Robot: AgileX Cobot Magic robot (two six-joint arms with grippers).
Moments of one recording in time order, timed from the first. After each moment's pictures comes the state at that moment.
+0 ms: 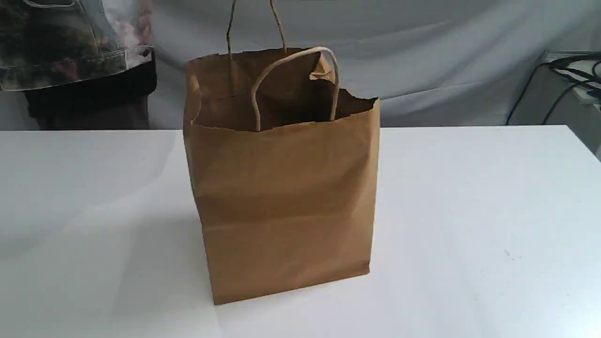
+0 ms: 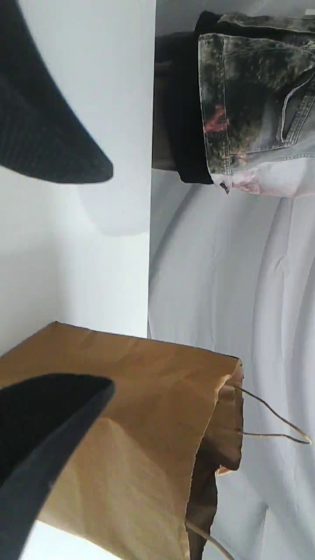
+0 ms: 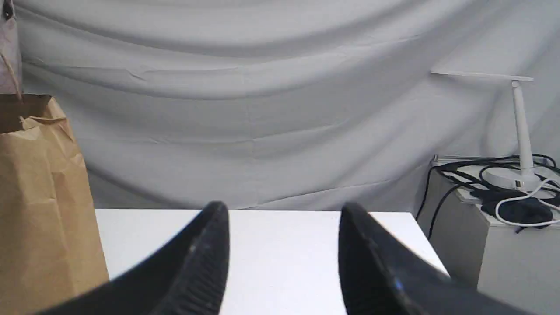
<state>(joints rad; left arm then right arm) -0.21 0.00 -0.41 0.09 0.60 -0.20 -0.05 0.00 -0.30 0.06 0.37 -0.08</state>
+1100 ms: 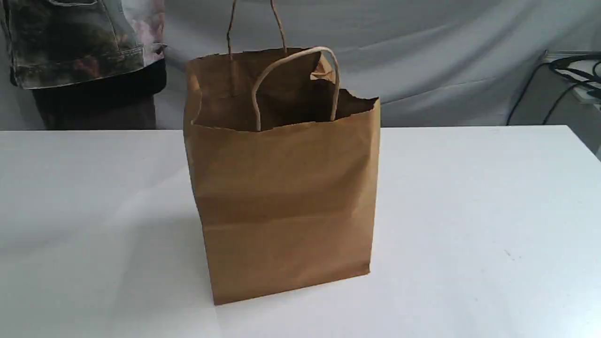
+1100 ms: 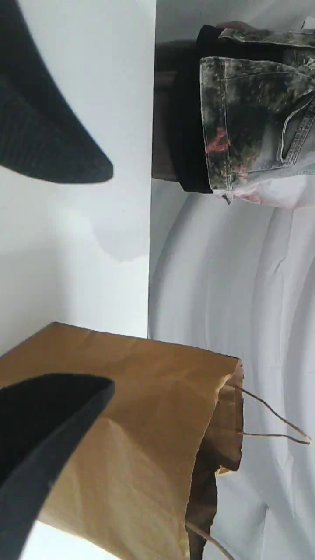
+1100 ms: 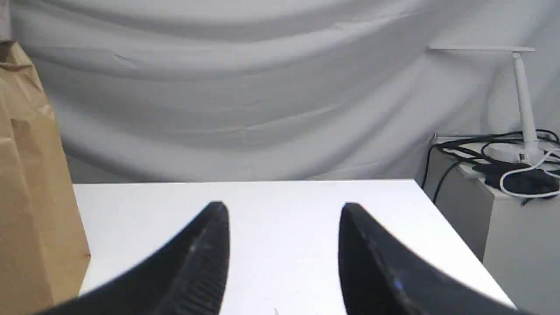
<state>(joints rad) -0.21 0.00 -0.41 0.09 0.60 -0.20 -0.05 0.00 0.00 0.07 0.11 -0.08</state>
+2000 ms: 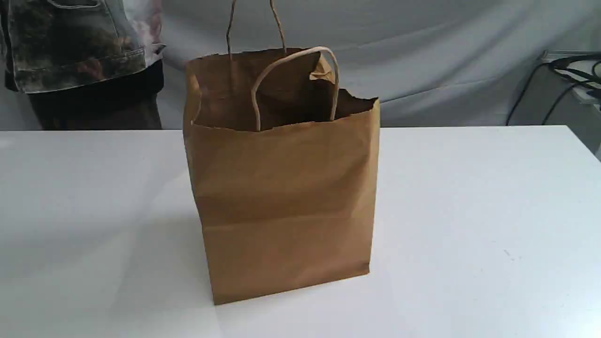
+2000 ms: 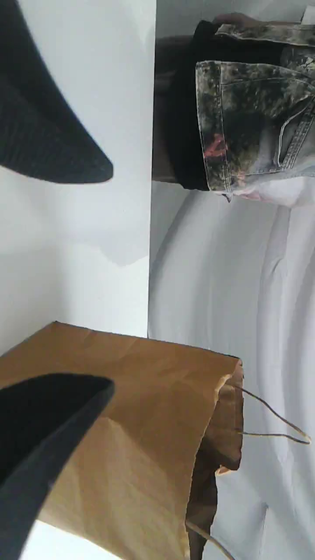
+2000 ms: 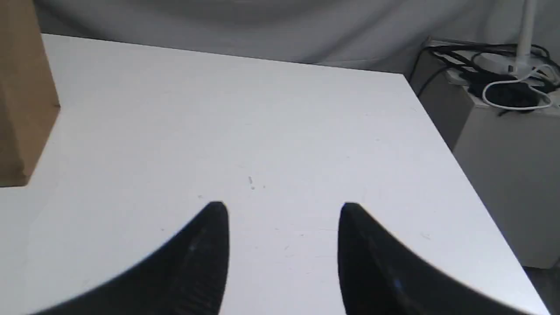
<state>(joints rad) -0.21 0.00 -0.41 0.09 0.60 -0.20 -0.06 0.00 0.00 -0.04 0.34 -0.06</state>
